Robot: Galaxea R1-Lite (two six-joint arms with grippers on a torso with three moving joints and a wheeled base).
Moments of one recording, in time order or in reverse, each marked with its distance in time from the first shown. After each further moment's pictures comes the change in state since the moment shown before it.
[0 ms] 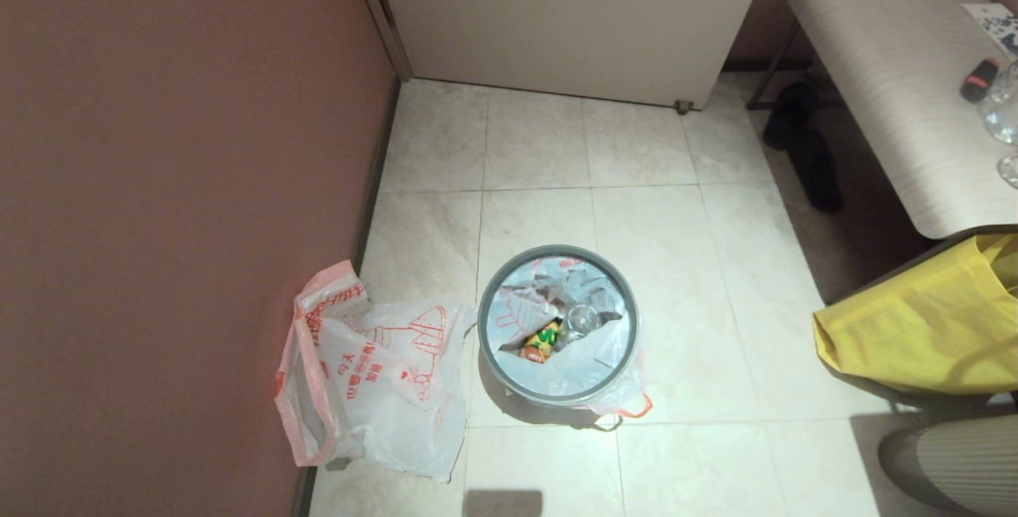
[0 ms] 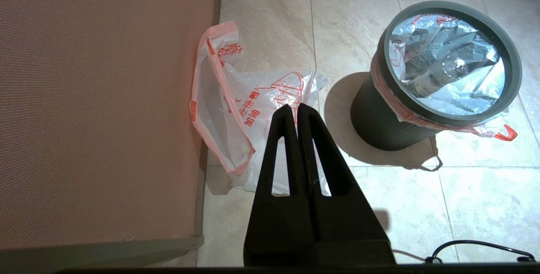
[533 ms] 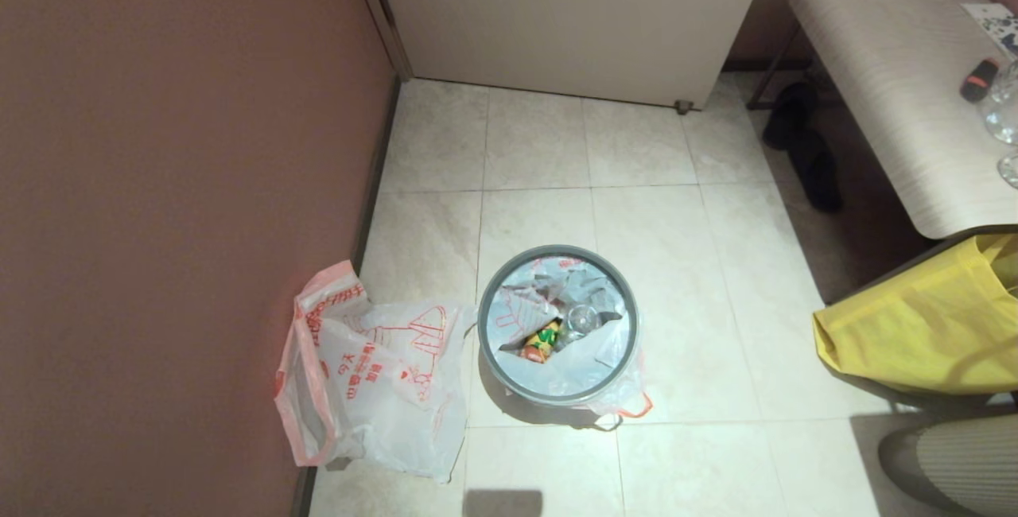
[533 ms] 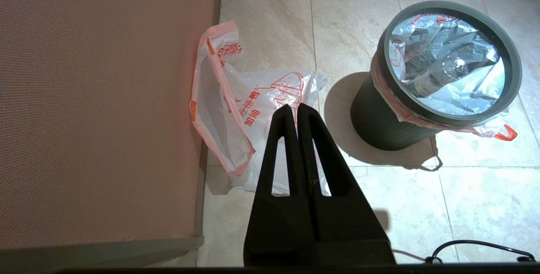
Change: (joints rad) left arm 0.000 0.000 0.000 0.000 0.000 0.000; right arm 0.000 0.000 0.000 0.000 -0.001 -0.005
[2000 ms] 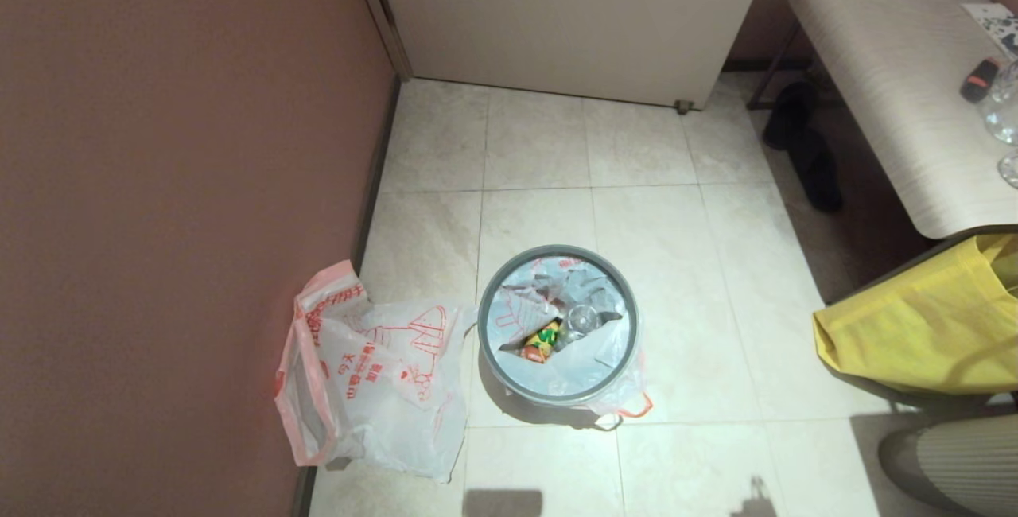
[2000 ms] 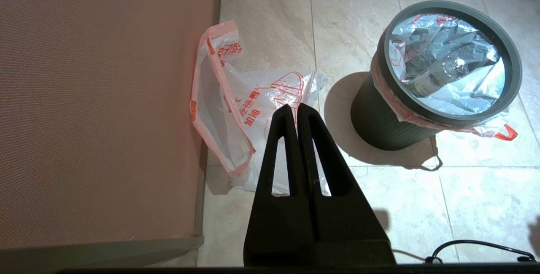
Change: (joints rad) left arm 0.000 0.000 0.000 0.000 0.000 0.000; right arm -0.006 0.493 -0.591 0.158 0.000 -0.171
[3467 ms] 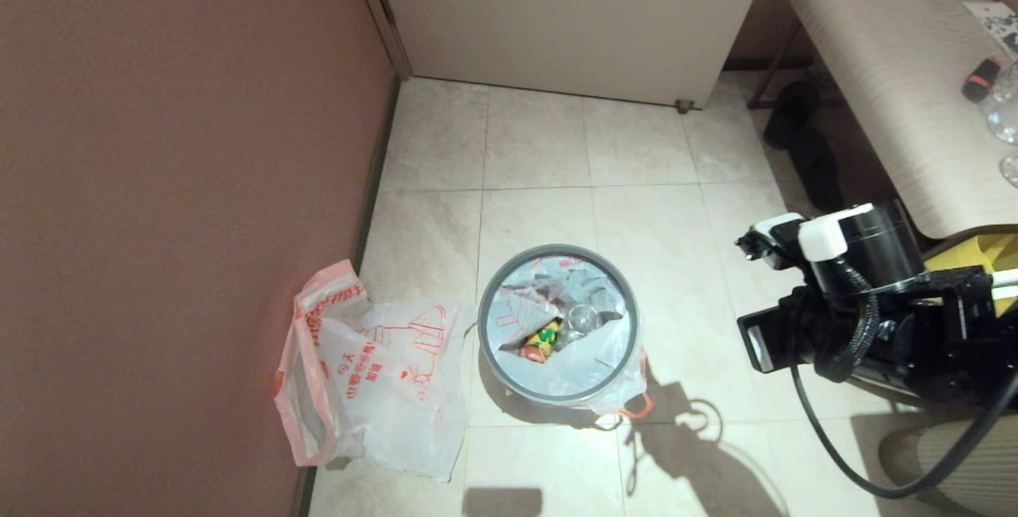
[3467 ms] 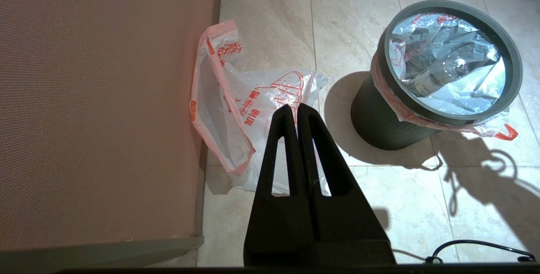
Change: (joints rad) left arm 0.000 0.000 0.000 0.000 0.000 0.000; right arm 0.510 1.164 -0.337 -0.215 -0.404 0.163
